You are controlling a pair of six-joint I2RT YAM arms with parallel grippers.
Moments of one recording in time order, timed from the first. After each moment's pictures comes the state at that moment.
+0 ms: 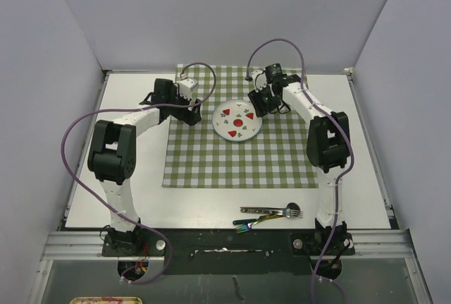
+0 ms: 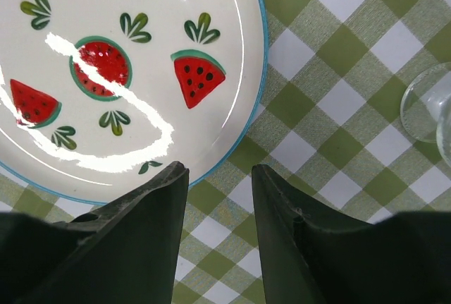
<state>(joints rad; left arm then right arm) -0.23 1.98 1.34 -0.09 0.40 0.20 0.30 2.18 1.88 -0.76 -0.19 -0.34</state>
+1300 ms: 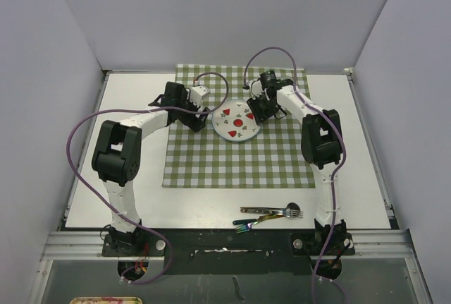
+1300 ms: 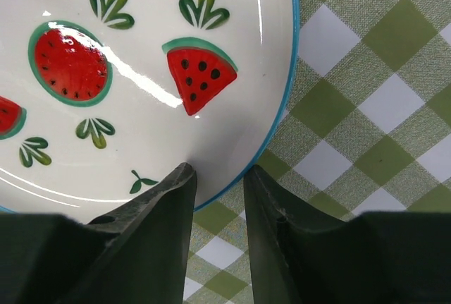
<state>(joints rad) -0.31 1.98 1.35 -0.18 0.32 0.33 0.32 2.29 1.90 -0.79 -0.16 -0.32</state>
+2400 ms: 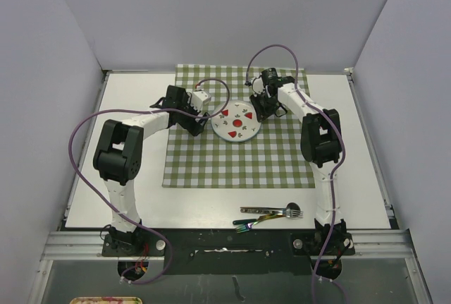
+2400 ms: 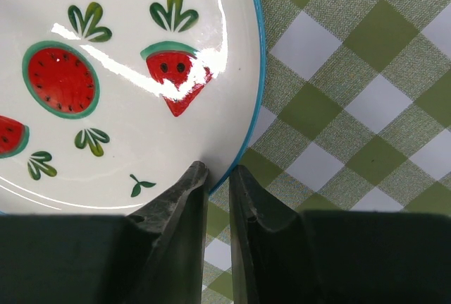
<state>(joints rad) -0.32 1.99 1.33 -0.19 0.29 0.39 0.31 2.32 1.97 -0.83 -0.17 -0.26</state>
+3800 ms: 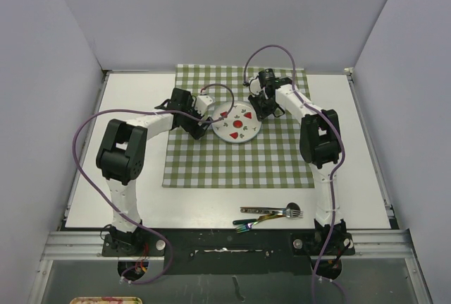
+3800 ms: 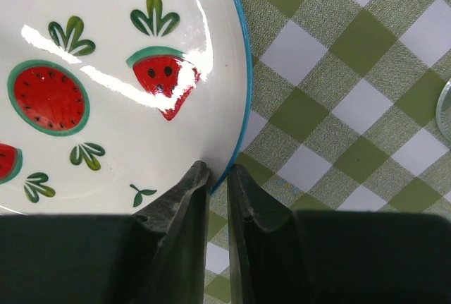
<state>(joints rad) -0.35 2.01 1.32 -0.21 0.24 0.42 0.32 2.31 1.95 -0.79 -0.09 -0.27</state>
